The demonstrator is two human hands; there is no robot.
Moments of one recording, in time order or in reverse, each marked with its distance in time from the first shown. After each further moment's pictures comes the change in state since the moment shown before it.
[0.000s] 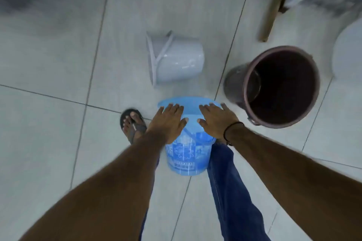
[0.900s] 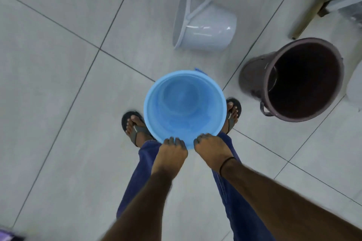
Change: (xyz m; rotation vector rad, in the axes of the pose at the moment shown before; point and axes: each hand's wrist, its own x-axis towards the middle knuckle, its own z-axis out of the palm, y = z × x) left_hand -0.159 0.109 0.110 0.107 -0.169 -0.152; right_hand -0.105 -0.064 0.117 -0.558 -0.158 -0.394
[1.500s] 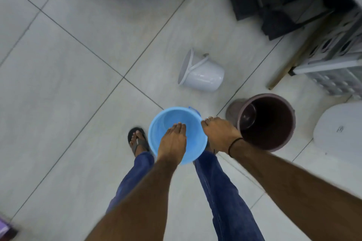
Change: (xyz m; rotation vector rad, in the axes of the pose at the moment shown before) left_hand -0.019 -0.013 -0.170 -0.572 0.236 -0.347; right_hand -0.090 0.103 -0.179 -0.101 0.155 0.031
